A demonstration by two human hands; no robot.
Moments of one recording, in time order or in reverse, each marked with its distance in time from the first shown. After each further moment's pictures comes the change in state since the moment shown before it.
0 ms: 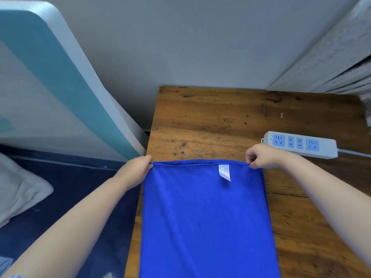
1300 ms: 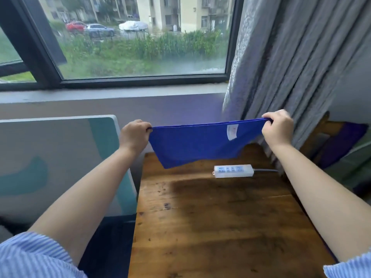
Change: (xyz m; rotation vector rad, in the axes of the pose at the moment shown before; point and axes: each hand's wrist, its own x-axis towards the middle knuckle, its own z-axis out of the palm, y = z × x) left_hand -0.163 0.140 -0.184 -0.014 0.979 0.296; right_hand -0.303 -0.040 -0.042 0.263 1.674 0.120
